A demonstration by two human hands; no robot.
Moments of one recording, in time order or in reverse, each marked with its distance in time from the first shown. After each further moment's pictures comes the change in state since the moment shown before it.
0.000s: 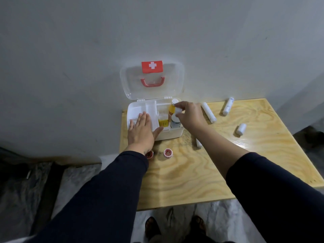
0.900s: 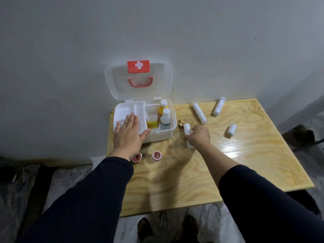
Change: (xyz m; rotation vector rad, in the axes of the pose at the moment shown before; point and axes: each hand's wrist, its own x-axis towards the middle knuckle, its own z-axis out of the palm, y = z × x) left_hand -0.002 -0.002 0.002 0.034 0.042 0.006; right_hand -0.014 0.092 0.004 -0.178 -0.098 0.480
